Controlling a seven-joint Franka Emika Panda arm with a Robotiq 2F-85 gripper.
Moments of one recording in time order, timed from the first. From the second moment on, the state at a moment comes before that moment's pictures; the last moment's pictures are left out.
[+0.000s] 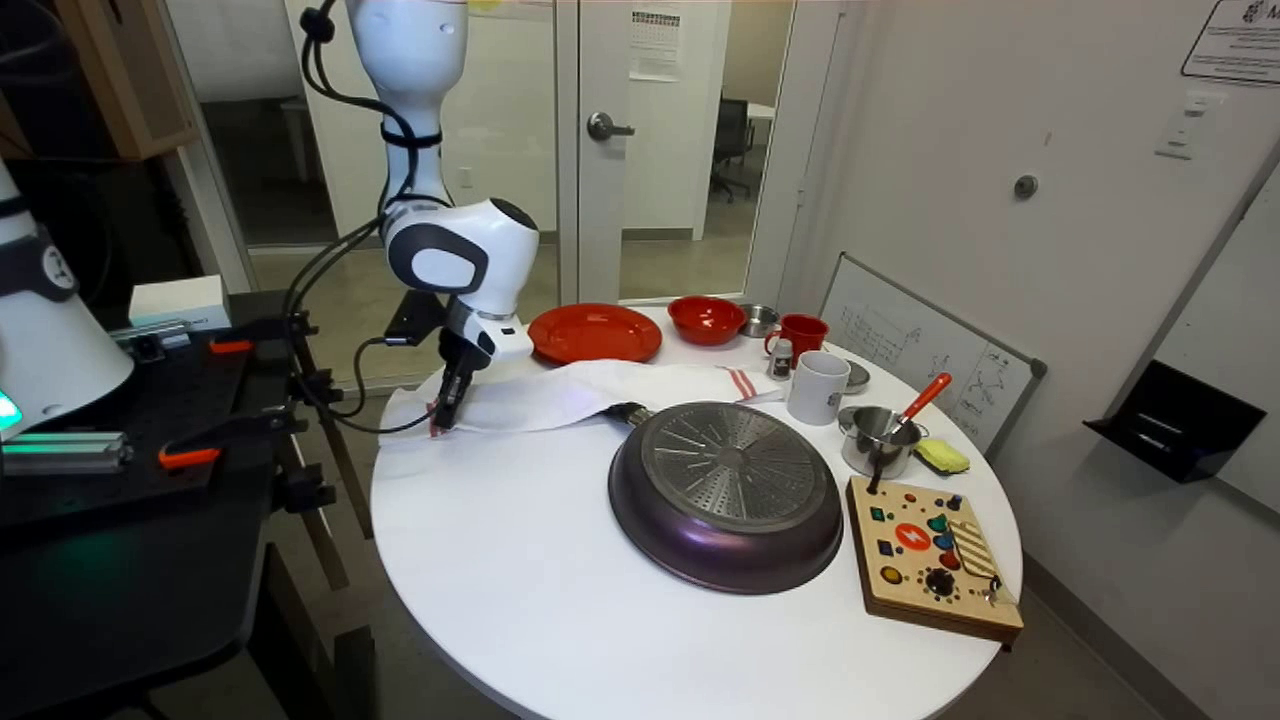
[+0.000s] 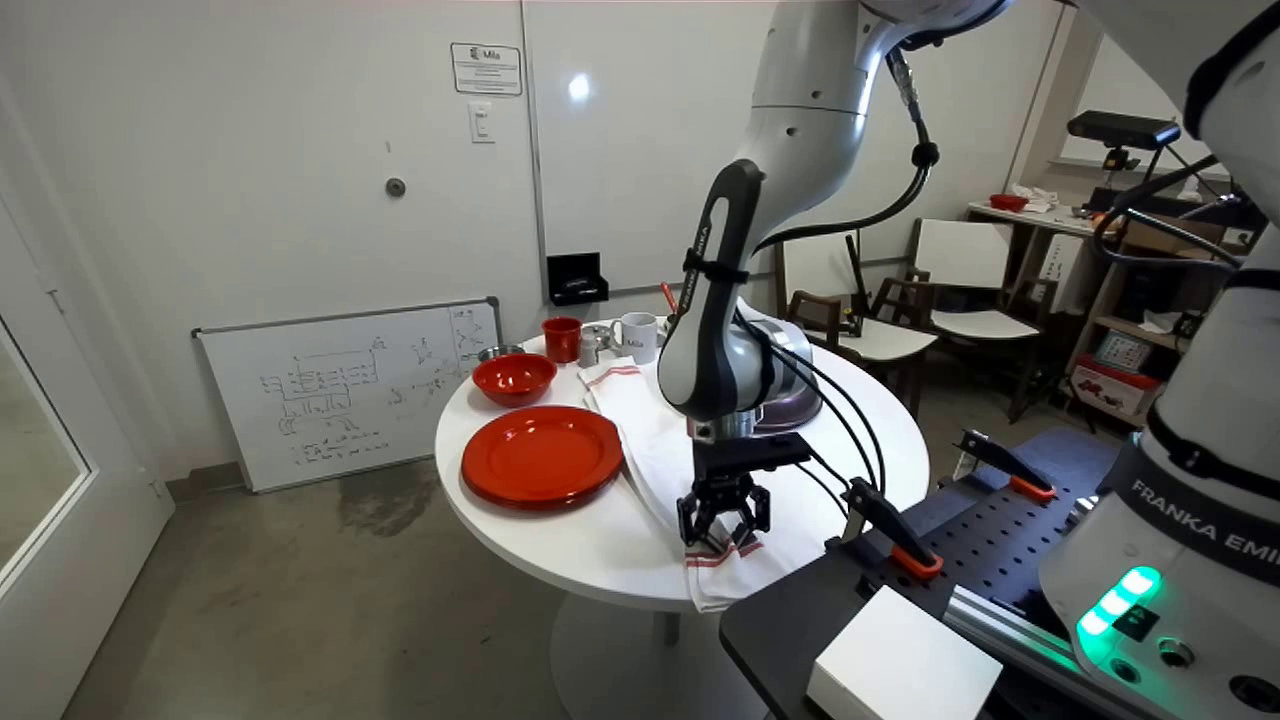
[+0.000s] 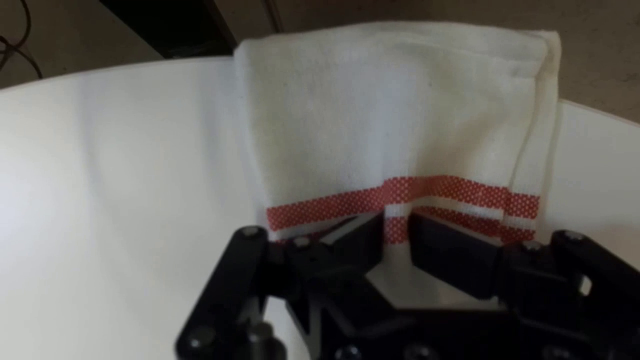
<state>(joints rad) 0.07 0.91 0.13 -2.26 0.14 2.83 0.31</state>
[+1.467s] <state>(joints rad) 0.22 0.46 -0.05 -2.52 0.07 3.00 0.22</state>
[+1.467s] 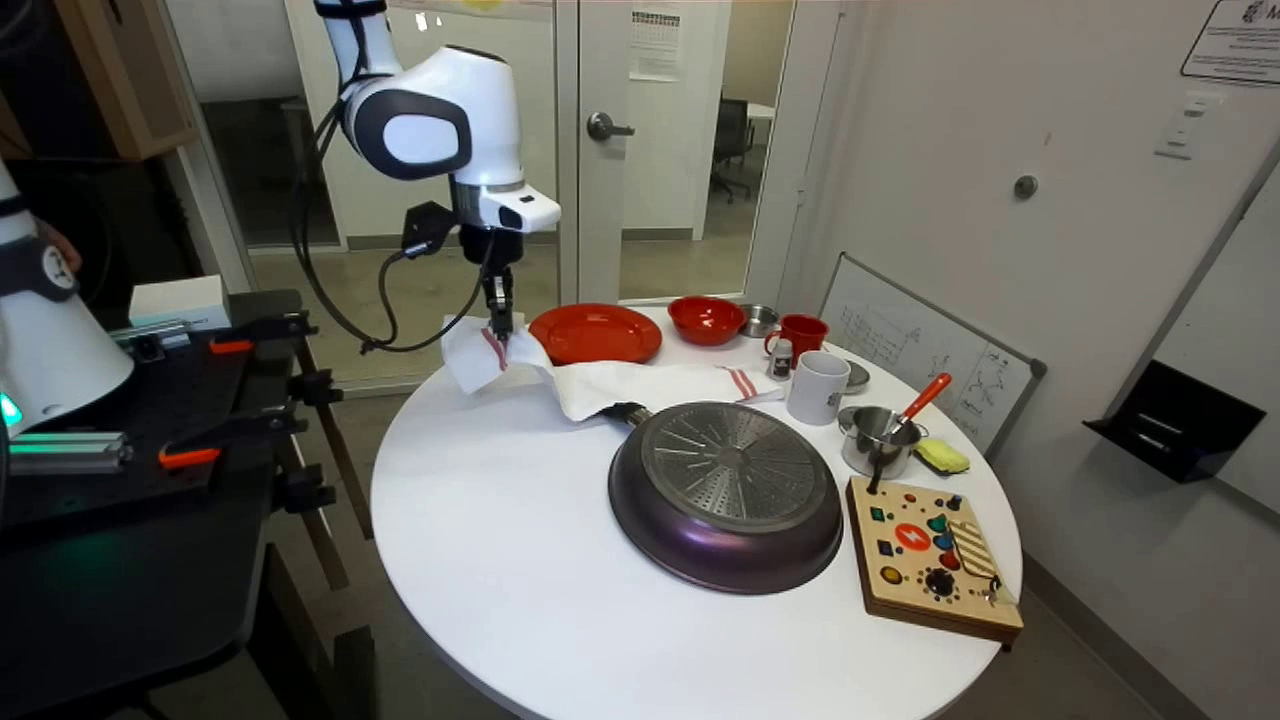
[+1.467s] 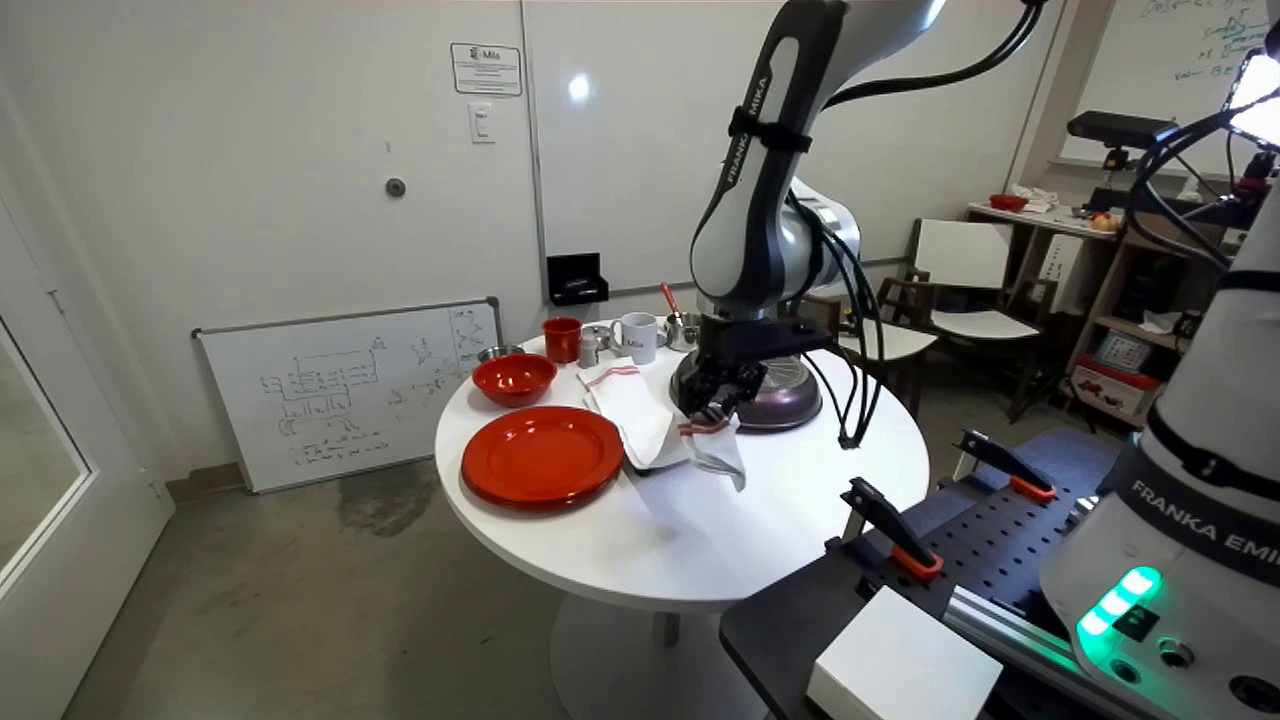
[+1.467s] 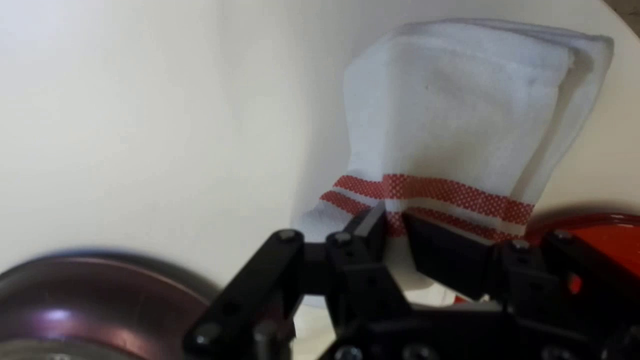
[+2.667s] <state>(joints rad) 0.41 0.71 -0.24 -1.86 -0.25 2.59 0.38</state>
